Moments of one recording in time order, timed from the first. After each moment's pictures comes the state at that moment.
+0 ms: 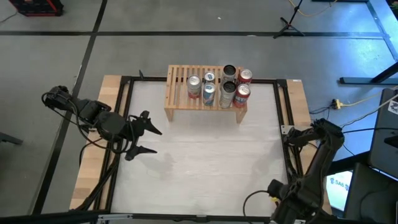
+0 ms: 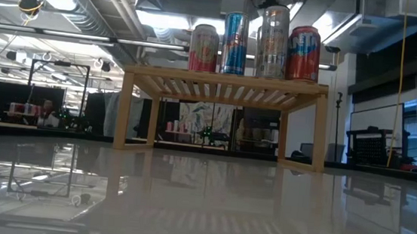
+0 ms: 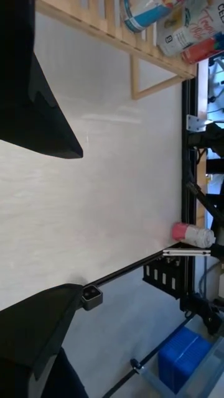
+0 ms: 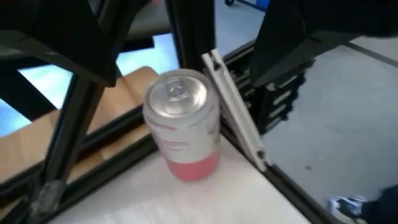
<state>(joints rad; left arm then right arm) -0.43 0.94 1.12 -0.69 -0.22 -0.26 1.01 1.75 1.67 -1.49 -0.38 1.65</state>
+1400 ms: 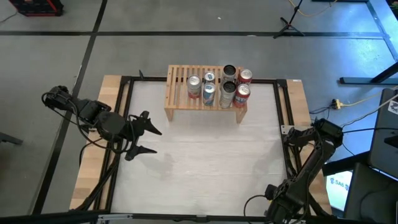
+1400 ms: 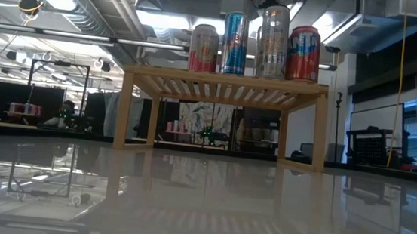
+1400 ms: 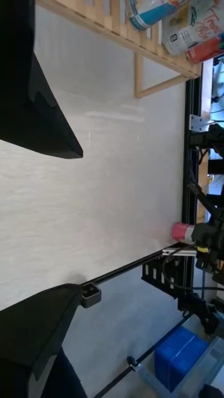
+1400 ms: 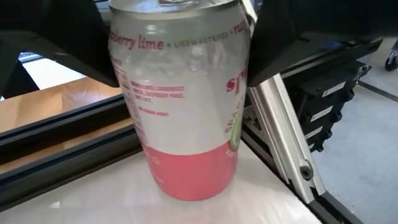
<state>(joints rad) -0.43 0.94 1.12 -0.69 -0.22 -0.29 1.03 1.75 1.28 -1.12 -0.56 1.52</state>
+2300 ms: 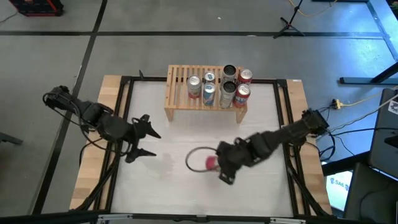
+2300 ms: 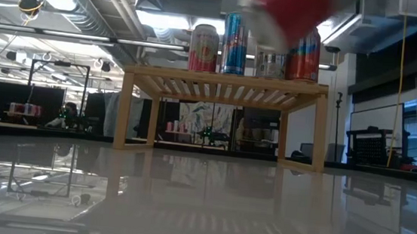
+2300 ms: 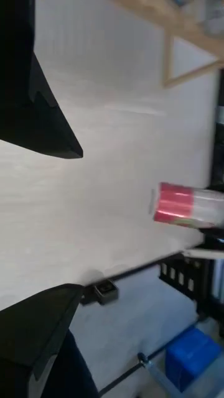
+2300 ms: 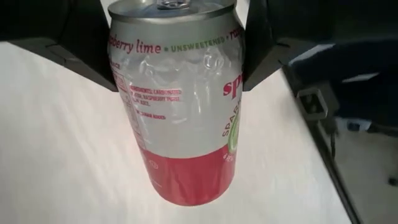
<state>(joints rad) -0.45 0.95 1.08 -0.72 -0.19 -0.35 0.45 1.77 1.79 -1.21 0.05 0.90</state>
